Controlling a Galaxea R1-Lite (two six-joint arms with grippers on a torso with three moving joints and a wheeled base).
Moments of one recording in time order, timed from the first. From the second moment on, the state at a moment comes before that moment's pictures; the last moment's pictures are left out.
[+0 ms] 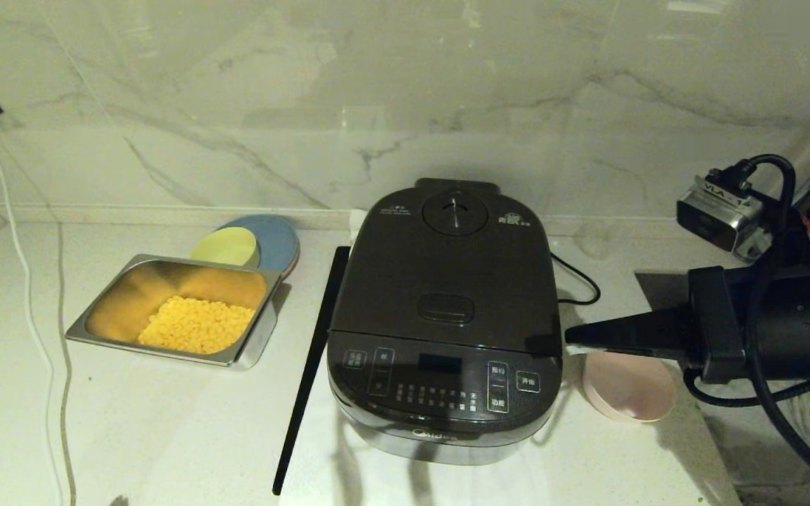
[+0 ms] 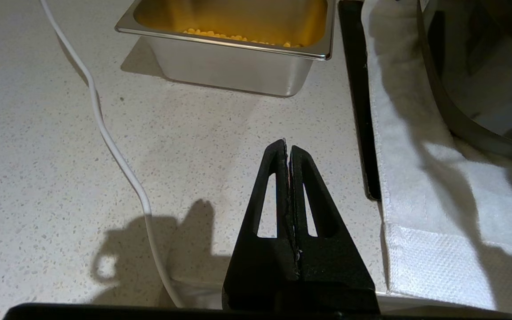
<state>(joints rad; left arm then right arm) -0.02 0.00 0.00 -0.01 0.01 0.00 0.54 1.37 -1.06 0.14 0.52 0.61</state>
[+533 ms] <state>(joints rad) -0.02 0.00 0.00 -0.01 0.01 0.00 0.51 1.35 -1.07 0.14 0.37 0.60</state>
